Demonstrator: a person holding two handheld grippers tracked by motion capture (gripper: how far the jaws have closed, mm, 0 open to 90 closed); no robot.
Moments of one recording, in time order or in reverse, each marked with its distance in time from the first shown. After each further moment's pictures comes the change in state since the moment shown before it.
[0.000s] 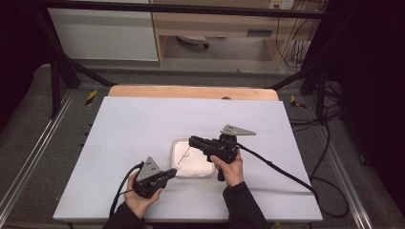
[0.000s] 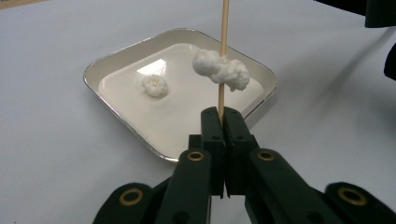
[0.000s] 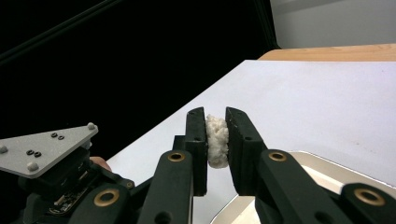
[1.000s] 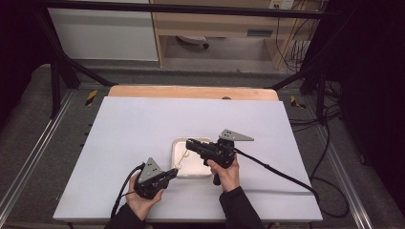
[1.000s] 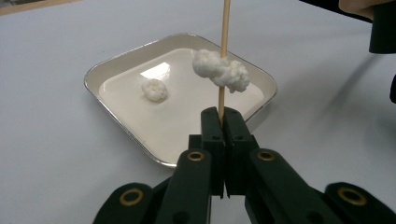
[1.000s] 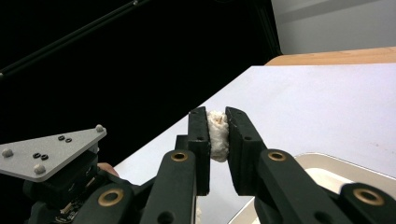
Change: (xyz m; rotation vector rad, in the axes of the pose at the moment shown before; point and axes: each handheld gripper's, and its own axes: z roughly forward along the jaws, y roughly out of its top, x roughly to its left) left arm -0.006 0.000 0.001 -0.020 0.024 -0.005; right arm 0.009 -0.012 0.004 -0.048 0.017 0.019
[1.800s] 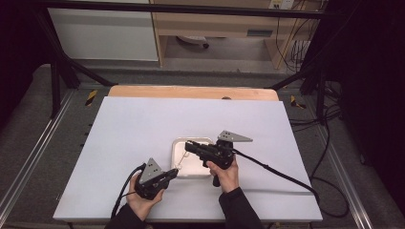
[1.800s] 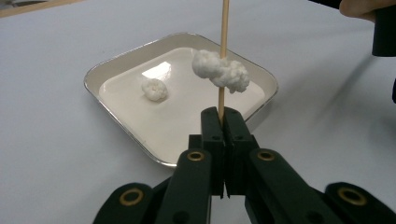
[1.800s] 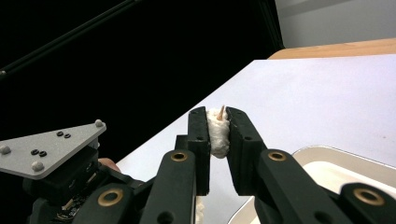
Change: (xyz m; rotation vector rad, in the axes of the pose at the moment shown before) left arm -0.001 -0.001 0.002 0.011 0.007 0.014; right arm 0.000 -0.004 0.002 0.020 0.007 0.009
